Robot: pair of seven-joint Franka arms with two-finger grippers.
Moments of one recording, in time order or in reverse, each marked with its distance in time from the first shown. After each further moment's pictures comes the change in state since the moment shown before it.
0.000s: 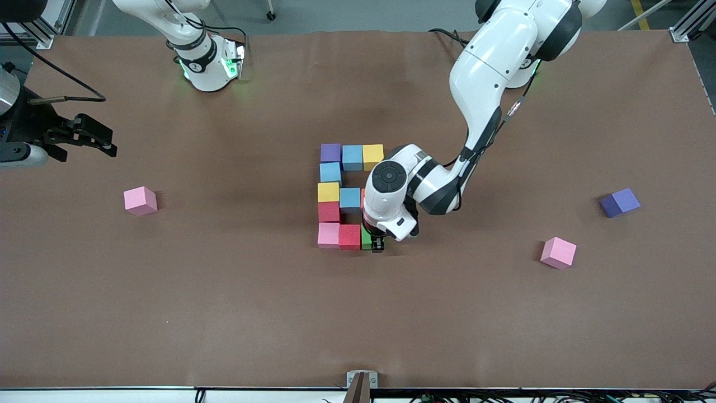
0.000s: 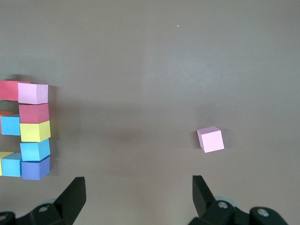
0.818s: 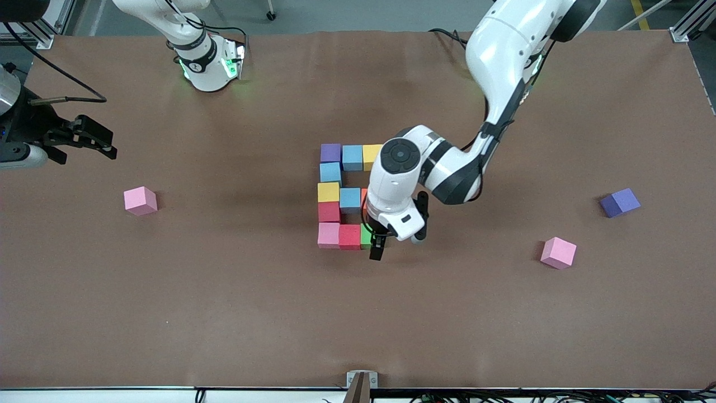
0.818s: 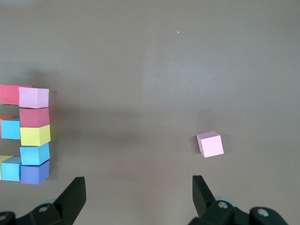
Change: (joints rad) left arm 0.045 -0.170 0.001 0.050 0.000 -0.105 0.273; right arm 0.004 0.000 0.003 0.000 -0.004 0.020 0.000
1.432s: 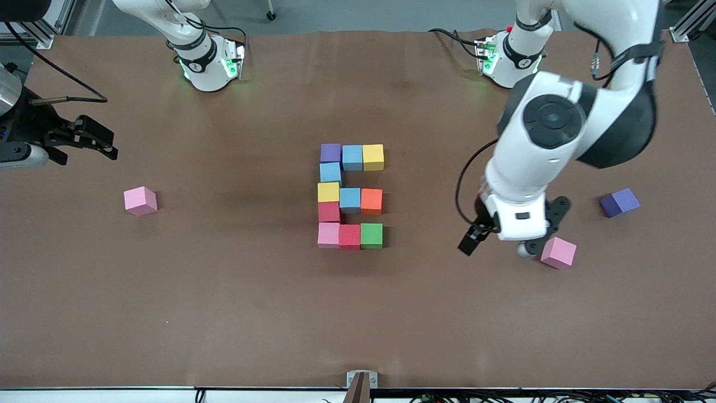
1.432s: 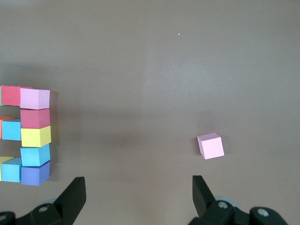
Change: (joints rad) left arm 0.247 -0.300 -0.006 0.006 -0.013 -0.457 0.857; right arm 0.001 0.000 0.002 0.000 0.000 0.008 0.000
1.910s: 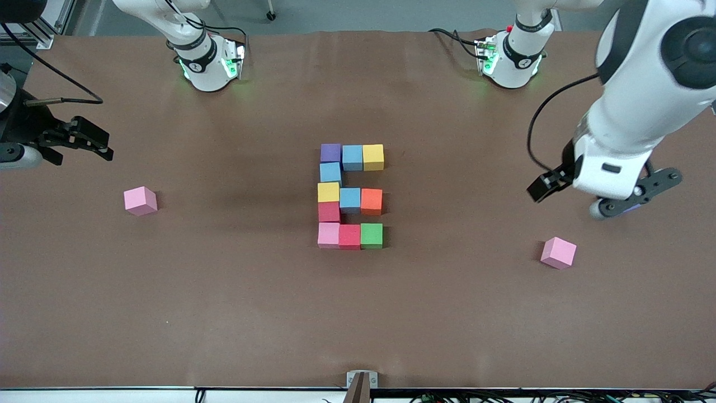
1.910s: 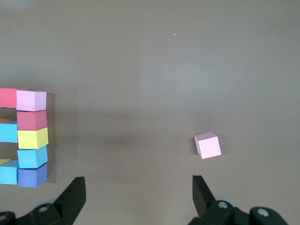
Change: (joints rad) left arm 0.128 -0.190 0.003 -0.004 -0.006 -0.330 0.591; right arm -0.006 0.000 -0.008 0.000 -0.005 0.001 0.000
